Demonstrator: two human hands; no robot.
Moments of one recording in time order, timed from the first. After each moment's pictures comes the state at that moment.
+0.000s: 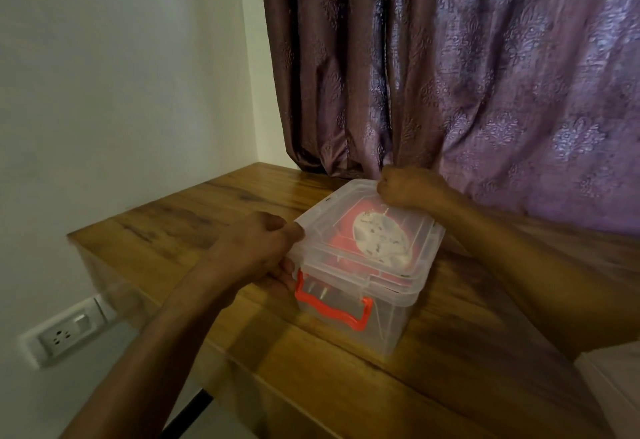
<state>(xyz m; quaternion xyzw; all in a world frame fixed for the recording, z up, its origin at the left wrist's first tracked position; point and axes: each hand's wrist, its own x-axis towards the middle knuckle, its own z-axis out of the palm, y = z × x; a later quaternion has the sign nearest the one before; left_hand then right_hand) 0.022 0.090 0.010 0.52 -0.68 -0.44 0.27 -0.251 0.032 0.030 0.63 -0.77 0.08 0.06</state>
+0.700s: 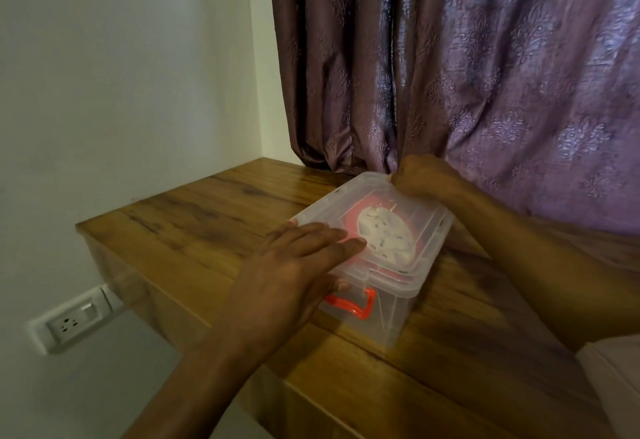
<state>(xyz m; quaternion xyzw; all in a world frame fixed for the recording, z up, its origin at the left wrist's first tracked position) 0.023 0.138 -0.027 0.27 -0.91 0.09 0.31 -0.258 0.039 0.041 0.59 -0.80 0.11 0.07</state>
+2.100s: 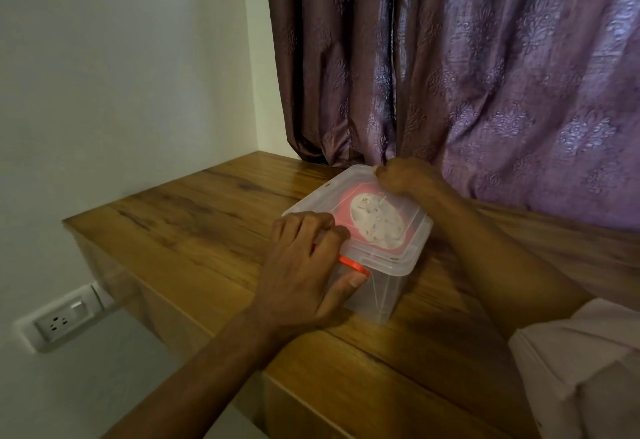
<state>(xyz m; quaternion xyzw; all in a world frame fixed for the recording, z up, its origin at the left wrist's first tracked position) -0.016 0.090 -0.073 0.24 -0.83 0.14 0.48 -0.247 0.008 0.024 0.56 -0.83 0.09 0.02</state>
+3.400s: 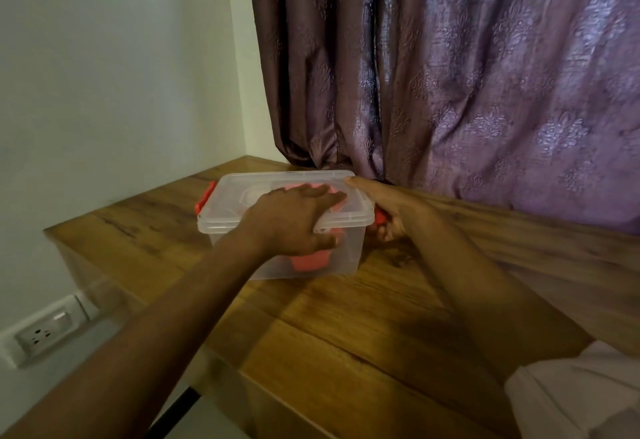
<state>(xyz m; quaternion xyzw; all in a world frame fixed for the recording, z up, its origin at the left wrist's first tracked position) -0.032 0.036 0.004 0.35 -0.93 0.10 0.10 -0.234 0.039 -0.003 0.38 -0.70 0.38 -0.47</state>
